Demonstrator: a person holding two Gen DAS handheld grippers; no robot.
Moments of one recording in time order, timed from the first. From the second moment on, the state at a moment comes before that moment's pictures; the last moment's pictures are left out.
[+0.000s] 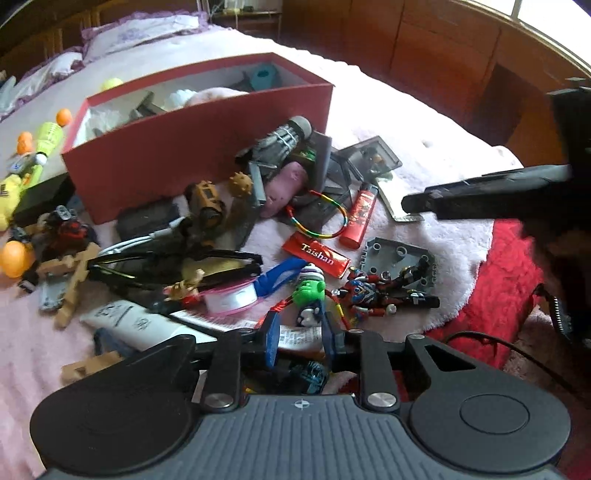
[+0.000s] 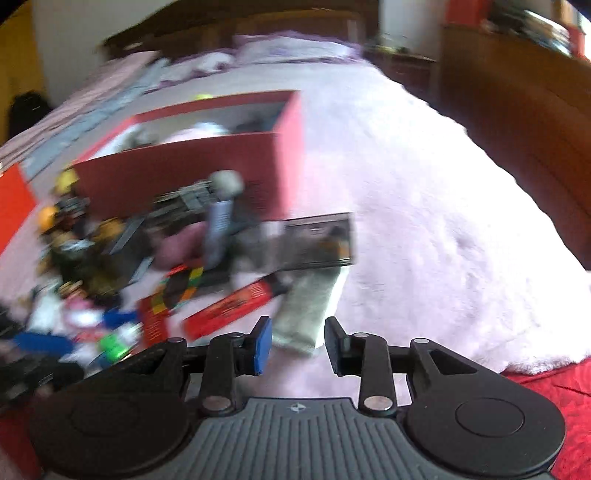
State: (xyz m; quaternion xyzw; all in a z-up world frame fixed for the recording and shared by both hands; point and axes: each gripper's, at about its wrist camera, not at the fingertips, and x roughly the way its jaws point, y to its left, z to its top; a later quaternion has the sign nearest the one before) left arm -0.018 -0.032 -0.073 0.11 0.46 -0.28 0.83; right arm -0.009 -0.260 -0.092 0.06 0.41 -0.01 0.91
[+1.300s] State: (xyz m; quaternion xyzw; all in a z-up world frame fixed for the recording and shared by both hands) left arm 0.017 -0.064 -0.103 0.10 0.47 -0.27 0.83; right arm -0.025 -0.265 -0.118 0.03 0.44 -0.05 0.90
